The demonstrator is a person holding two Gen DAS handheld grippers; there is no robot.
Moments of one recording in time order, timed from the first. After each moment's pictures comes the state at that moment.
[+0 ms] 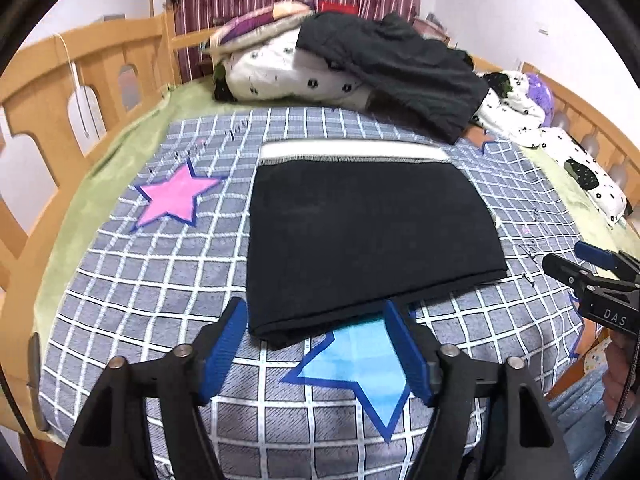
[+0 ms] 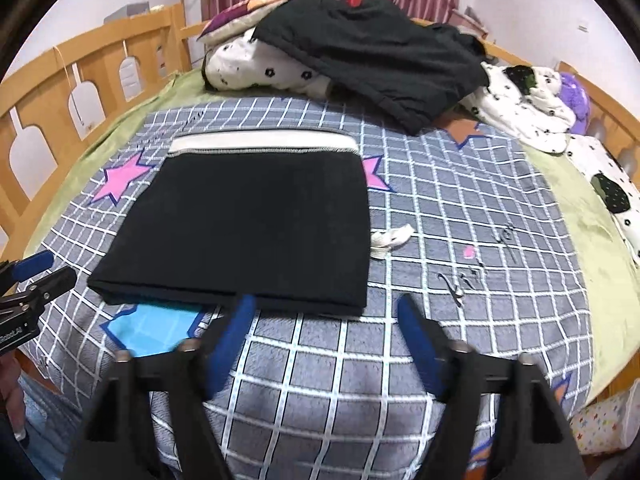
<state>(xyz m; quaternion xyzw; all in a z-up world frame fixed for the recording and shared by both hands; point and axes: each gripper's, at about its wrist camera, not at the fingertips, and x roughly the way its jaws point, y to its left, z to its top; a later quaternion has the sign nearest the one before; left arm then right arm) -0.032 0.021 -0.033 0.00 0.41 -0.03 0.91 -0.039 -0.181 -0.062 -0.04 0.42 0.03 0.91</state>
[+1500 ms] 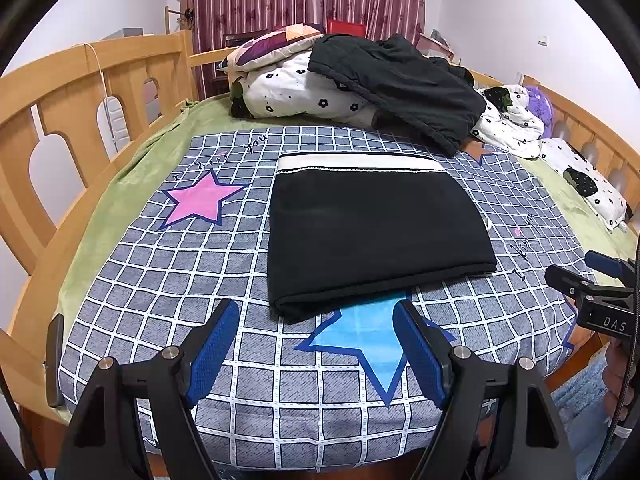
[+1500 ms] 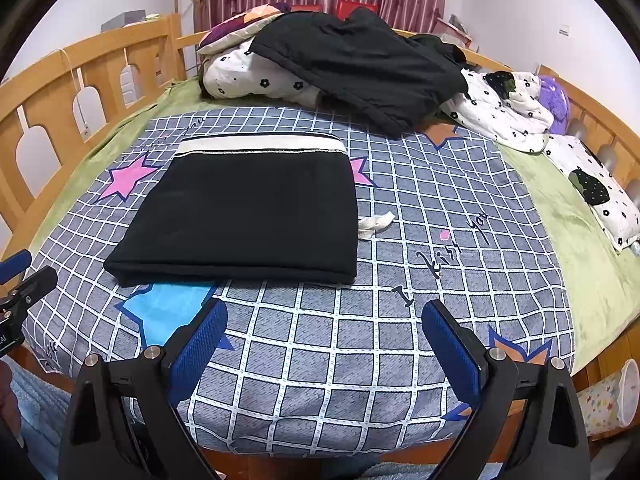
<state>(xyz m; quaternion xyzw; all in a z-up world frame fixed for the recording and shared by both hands) -0.082 0.027 -0.017 0.00 0.38 -0.01 0.92 -0.090 -0.180 -0.047 -0.04 0.41 0.01 0.91</state>
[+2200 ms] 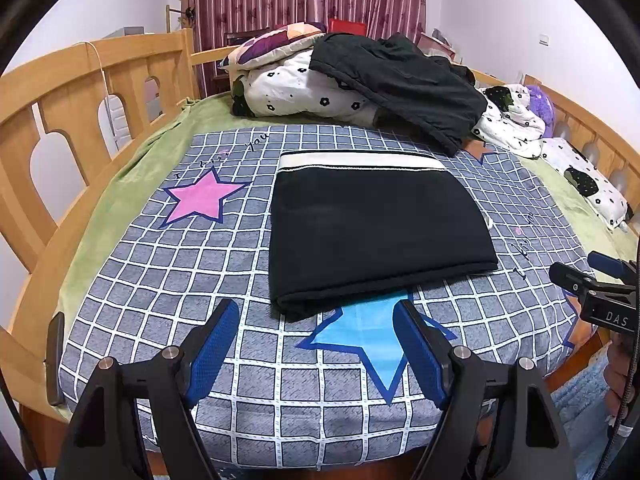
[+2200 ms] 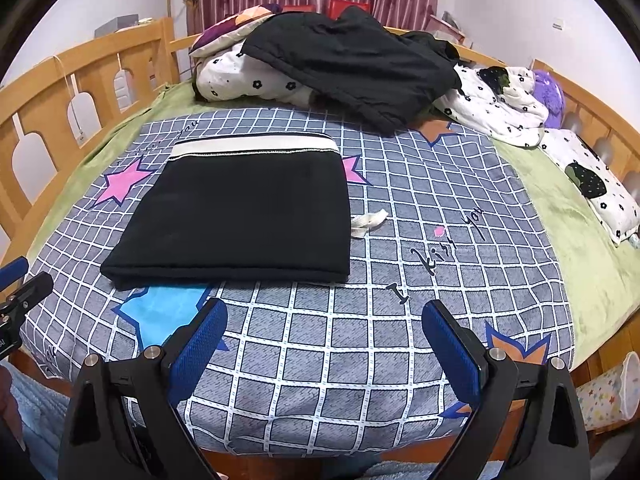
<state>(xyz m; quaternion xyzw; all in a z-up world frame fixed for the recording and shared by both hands) -0.083 0.026 -0.018 -0.01 0.39 -0.01 0.92 -0.089 -0.186 -0.046 -0.03 0.41 0.00 0.91</state>
